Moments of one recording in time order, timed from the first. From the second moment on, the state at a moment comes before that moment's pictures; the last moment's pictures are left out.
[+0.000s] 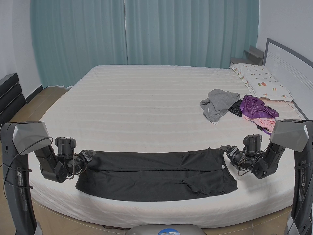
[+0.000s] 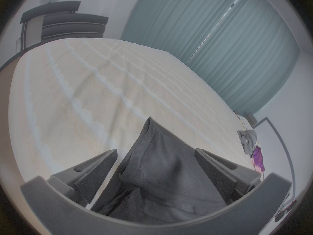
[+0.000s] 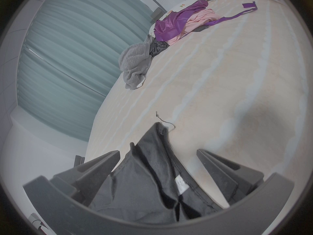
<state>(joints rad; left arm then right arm) 0.00 2.39 -0.76 -0.99 -0.02 -0.65 0.11 2.44 -0.80 -1.03 0.08 0.91</state>
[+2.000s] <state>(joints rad) -0.02 2.47 -0.74 -1.12 0.01 -0.60 0.12 2.44 -0.80 -1.03 0.08 0.90</state>
